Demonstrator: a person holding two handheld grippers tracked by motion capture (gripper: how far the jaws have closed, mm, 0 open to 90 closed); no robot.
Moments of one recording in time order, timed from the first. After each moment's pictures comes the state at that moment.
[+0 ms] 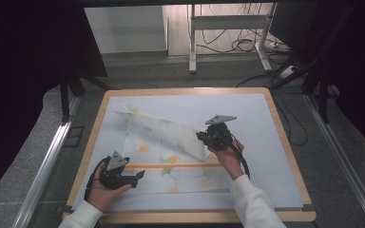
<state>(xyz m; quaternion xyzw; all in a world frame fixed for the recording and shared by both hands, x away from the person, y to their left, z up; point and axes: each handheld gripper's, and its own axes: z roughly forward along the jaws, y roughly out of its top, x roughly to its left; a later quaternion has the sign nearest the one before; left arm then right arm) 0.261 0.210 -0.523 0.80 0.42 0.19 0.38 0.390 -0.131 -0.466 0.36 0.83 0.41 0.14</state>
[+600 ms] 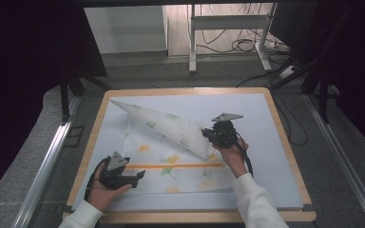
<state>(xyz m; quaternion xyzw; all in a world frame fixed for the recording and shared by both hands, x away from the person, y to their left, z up) 0.261 0.210 -0.523 0.80 0.42 0.19 0.38 0.397 -0.146 -0.467 0.38 0.81 0.42 0.15</state>
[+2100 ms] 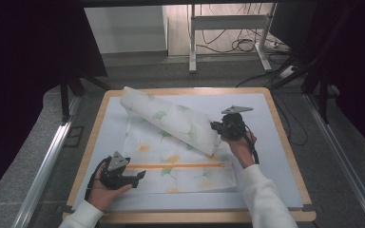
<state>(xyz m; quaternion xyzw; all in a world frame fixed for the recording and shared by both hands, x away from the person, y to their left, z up) 0.261 0.208 -0.524 0.80 0.42 0.19 0.38 0.424 -0.173 -0.459 0.40 0.80 0.42 0.16</state>
